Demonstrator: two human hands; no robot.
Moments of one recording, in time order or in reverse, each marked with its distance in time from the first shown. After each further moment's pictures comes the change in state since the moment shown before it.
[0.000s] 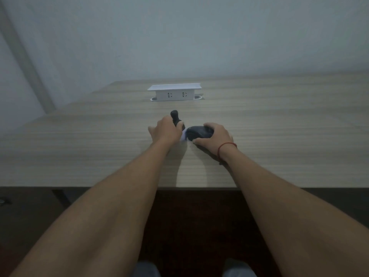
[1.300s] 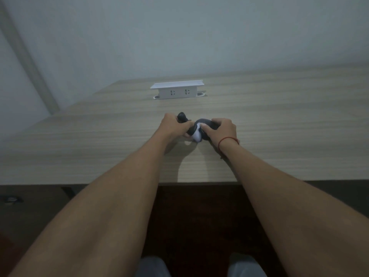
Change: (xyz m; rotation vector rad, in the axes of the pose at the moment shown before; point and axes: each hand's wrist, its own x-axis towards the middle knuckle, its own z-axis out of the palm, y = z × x) left_hand -0.004 0.001 -0.016 -0.455 -0.307 -0.054; right_hand 0.007 -0.003 0.006 0.222 0.188 0.067
